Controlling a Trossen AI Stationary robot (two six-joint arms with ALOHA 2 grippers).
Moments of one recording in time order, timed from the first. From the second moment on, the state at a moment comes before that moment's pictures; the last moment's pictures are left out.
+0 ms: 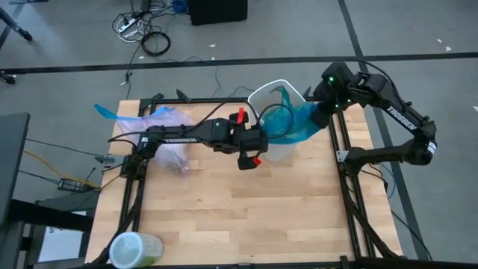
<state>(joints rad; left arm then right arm) -0.06 2.11 2.34 -1.33 -0.51 -0.05 -0.67 1.12 1.41 -1.28 0.10 0.02</state>
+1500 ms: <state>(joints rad) 0.04 2.09 2.35 -1.41 -0.40 -0.08 -0.82 1.11 1.53 -1.38 -0.33 -0.09</state>
